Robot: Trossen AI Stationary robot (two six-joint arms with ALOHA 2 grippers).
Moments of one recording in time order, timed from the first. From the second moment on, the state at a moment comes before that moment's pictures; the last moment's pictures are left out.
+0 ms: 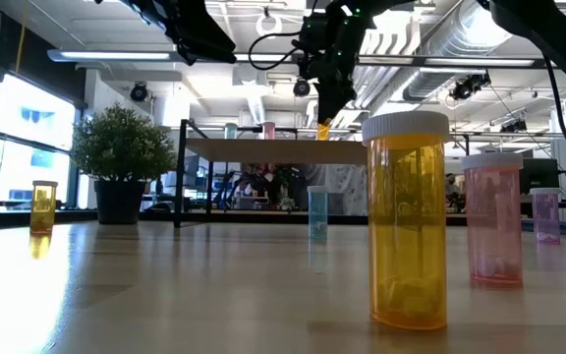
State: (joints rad) left arm 0.42 1.15 0.99 -0.38 0.13 0.12; right arm -0.59 2.09 2.24 -1.32 0.00 -0.21
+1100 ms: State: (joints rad) left arm 0.42 1.15 0.99 -0.38 0.13 0.13; right arm -0.58 2.11 2.24 -1.33 0.03 -0.15
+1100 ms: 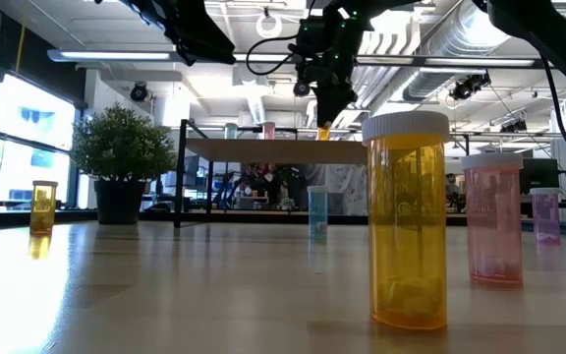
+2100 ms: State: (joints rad) left arm 0.42 1.15 0.99 -0.38 0.13 0.13; right arm -0.58 2.11 2.24 -1.29 0.10 -0.19
